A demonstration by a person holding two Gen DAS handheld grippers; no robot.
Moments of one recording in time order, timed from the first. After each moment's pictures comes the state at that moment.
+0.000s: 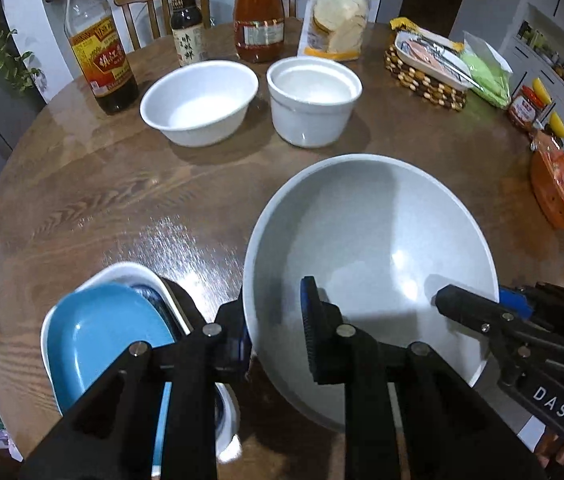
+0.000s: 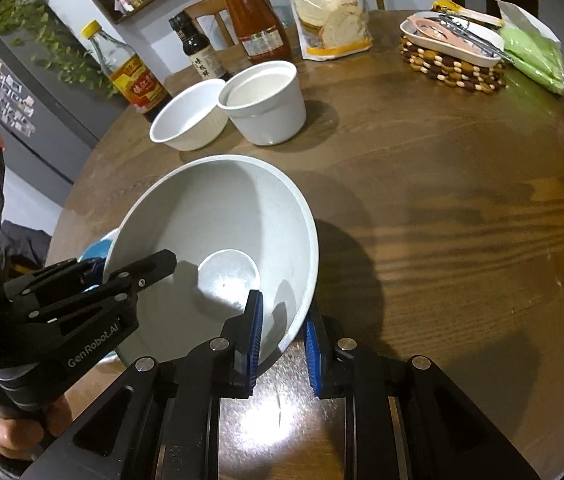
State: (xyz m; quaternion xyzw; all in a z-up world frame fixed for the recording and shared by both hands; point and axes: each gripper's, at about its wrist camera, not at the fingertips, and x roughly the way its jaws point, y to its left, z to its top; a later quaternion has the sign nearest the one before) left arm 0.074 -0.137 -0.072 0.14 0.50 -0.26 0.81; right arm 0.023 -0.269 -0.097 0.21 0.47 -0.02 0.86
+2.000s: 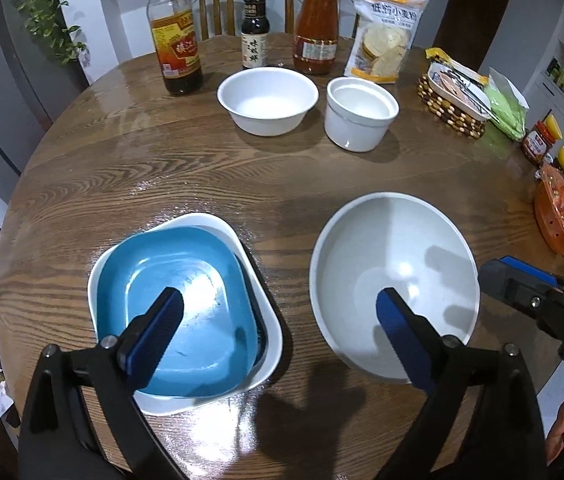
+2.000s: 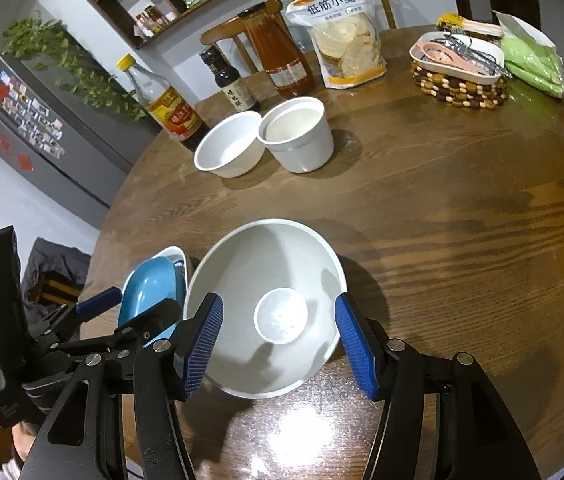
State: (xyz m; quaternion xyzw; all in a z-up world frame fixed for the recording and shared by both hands) left arm 0.049 -0.085 -0.042 0.09 0.50 -0.20 0.84; right arm 0.007 -0.270 -0.056 0.25 0.43 0.01 0.87
